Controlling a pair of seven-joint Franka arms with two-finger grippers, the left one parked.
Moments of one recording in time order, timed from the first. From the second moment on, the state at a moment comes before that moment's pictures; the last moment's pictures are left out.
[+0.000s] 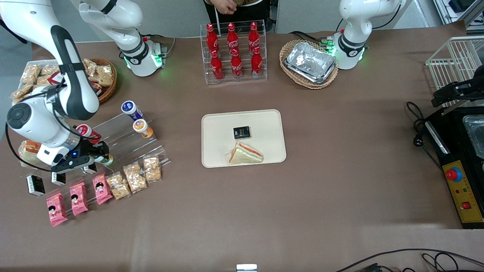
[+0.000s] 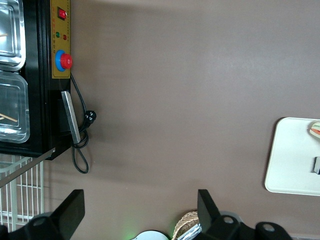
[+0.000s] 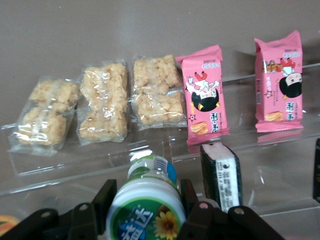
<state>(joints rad) -0.18 0.15 0.07 -2.16 0.02 2.35 -0.40</state>
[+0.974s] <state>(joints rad) -0.04 0.10 0.08 -1.54 0.04 1.51 -0.06</state>
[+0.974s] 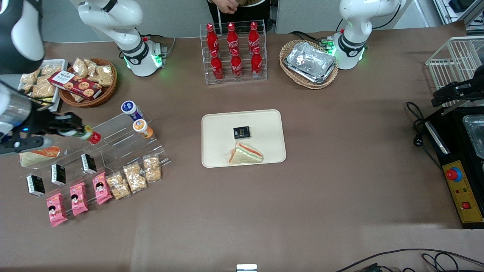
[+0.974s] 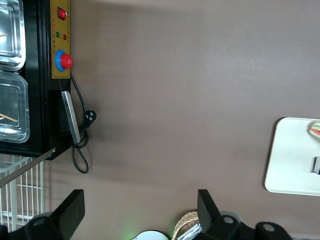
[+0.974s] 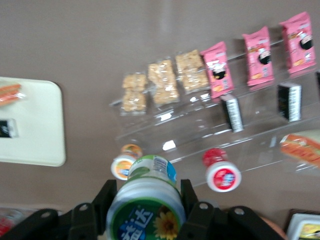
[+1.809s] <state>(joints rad) 0.45 0.12 0.08 -1.85 0.16 1.92 0.53</state>
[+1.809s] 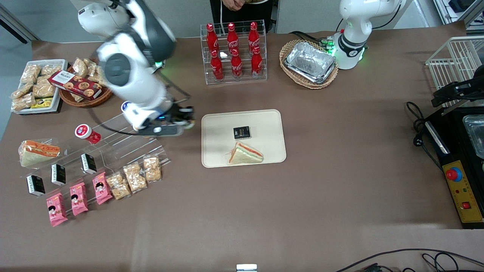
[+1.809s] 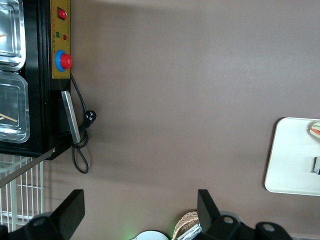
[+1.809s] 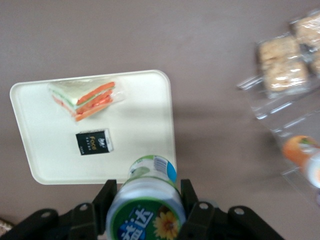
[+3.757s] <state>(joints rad) 0.63 0.38 0.08 -2.15 0.16 2.55 0.69</state>
